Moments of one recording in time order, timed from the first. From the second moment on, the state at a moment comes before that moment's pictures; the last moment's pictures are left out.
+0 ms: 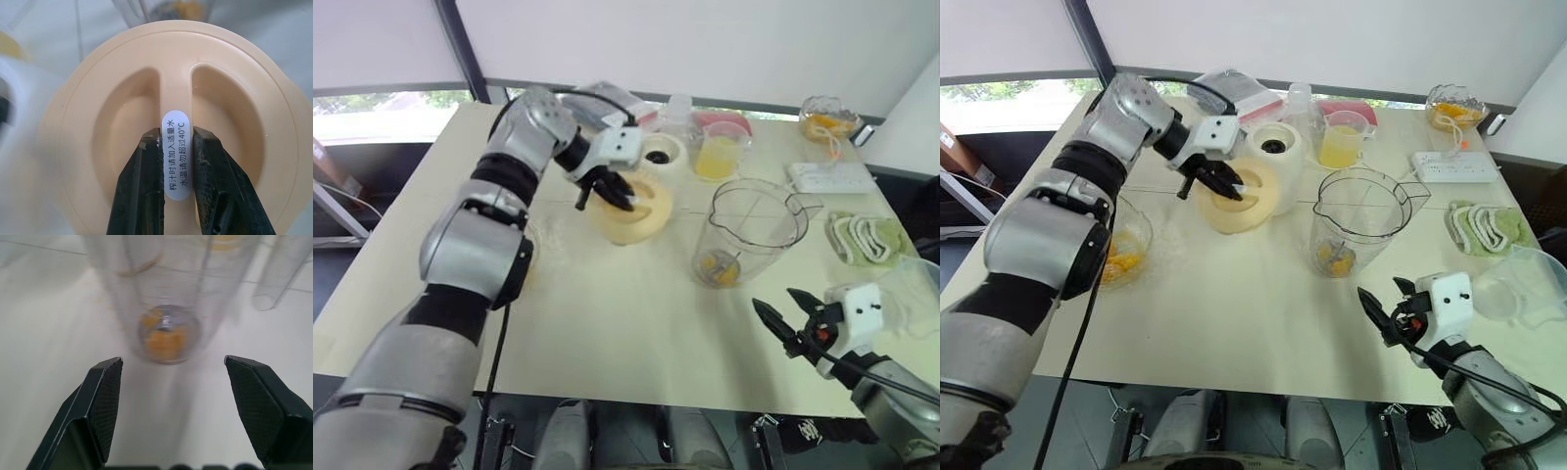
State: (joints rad) left arm -1.54 0.29 -0.29 1.28 0.26 -0.21 -1.53; right arm 0.41 -0.64 -0.33 -0.64 0.63 0.53 0.22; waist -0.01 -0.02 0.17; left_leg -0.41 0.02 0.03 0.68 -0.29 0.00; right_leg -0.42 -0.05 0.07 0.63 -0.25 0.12
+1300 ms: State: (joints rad) left arm -1.55 0.26 -0.28 1.29 0.25 -0.23 -1.49; right arm -0.19 -0.60 -0.29 0.19 0.33 0.23 0.52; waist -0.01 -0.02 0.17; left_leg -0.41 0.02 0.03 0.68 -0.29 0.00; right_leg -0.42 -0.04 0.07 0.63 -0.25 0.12
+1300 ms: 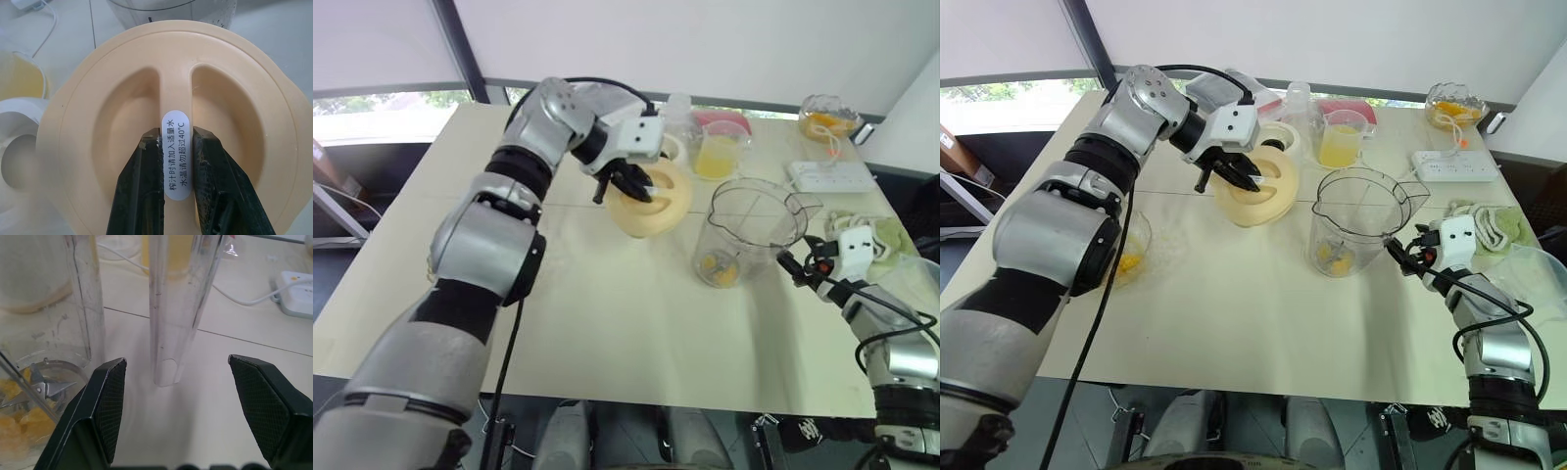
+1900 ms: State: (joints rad) left arm -1.55 0.27 -0.28 1.28 0.25 -0.23 -1.51; right arm -0.39 -0.60 -0.27 0.46 0.27 0.12 0.58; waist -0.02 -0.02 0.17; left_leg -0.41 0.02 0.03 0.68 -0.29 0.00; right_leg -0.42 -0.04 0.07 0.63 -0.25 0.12
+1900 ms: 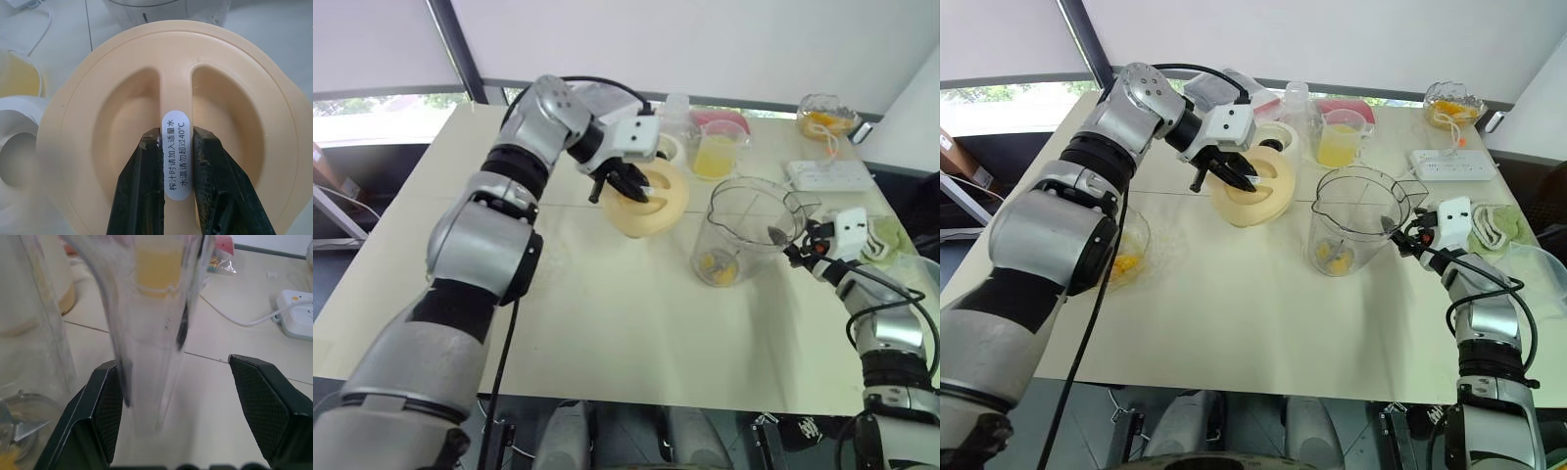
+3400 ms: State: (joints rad) left arm -1.72 0.31 -0.24 1.33 0.30 -0.18 -1.52; right arm -0.14 -0.05 -0.19 -0.26 0.11 0.36 -0.06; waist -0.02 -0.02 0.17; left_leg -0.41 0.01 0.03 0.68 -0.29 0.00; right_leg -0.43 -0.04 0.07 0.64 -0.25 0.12
